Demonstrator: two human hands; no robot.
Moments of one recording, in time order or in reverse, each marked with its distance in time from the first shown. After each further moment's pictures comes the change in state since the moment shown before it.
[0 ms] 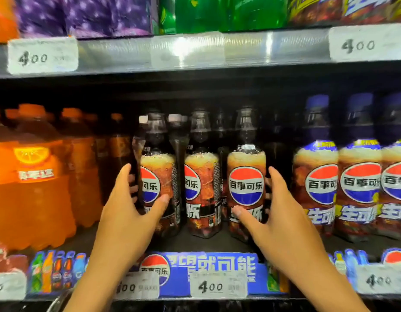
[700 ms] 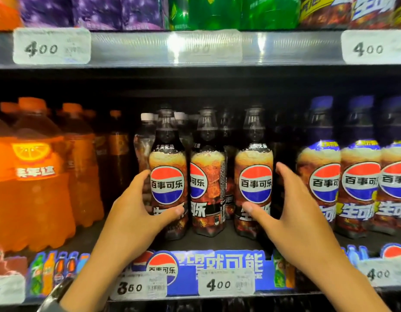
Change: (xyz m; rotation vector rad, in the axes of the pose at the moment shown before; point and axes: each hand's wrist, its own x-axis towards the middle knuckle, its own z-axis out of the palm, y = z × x) left_hand 0.011 -0.015 -0.003 -0.191 -0.207 0.114; right_hand 0.001 -0.010 -0.010 -0.067 0.056 -0.038
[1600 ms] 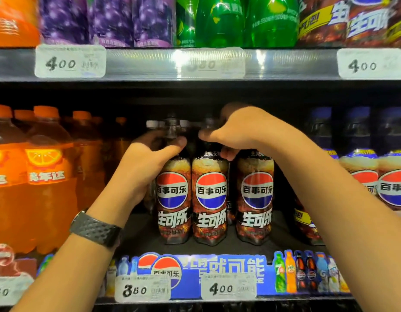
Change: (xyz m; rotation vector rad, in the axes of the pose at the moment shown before) left_hand 0.083 0.040 -0.006 -0.471 0.003 -0.022; right_hand 0.128 -0.121 -0.019 -0.247 -0.406 0.004
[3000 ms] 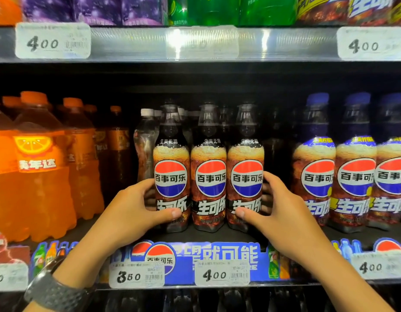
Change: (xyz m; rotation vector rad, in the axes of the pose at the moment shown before) left_hand -0.072 -0.044 -0.023 0.503 -0.252 -0.109; right_hand -0.098 0.115 0.103 0.455 0.198 -0.033
